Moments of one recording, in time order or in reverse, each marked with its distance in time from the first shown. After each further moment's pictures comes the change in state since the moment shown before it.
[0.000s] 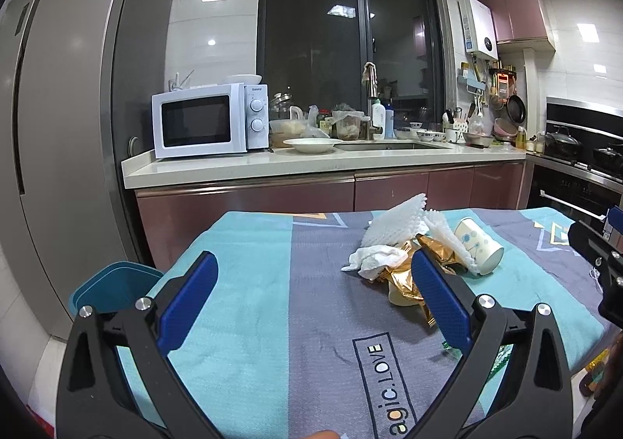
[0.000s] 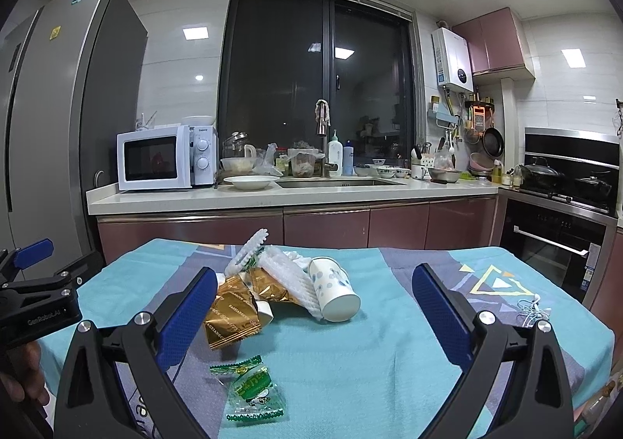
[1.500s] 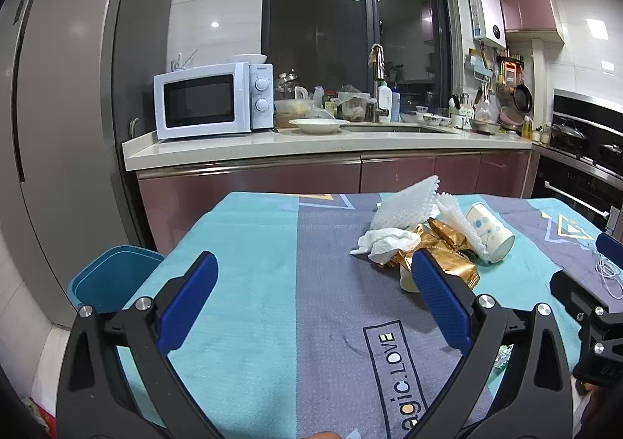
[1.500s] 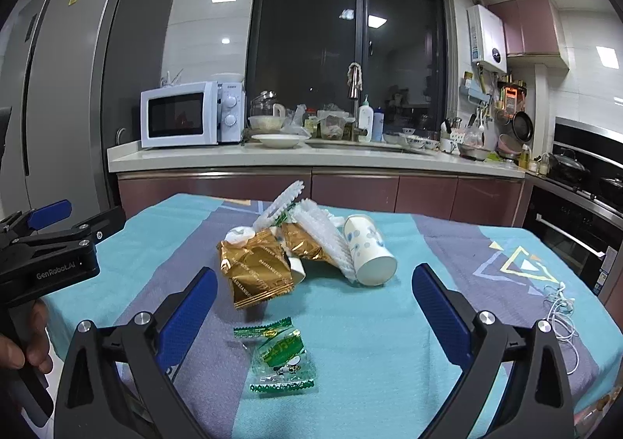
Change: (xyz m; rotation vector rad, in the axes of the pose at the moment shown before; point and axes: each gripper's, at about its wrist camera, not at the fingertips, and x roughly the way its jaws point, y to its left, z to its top) left arm 0.016 0.012 -0.005 -0.014 0.066 0.005; right arm 0.018 0.028 -0.019 -0.069 0.152 0.093
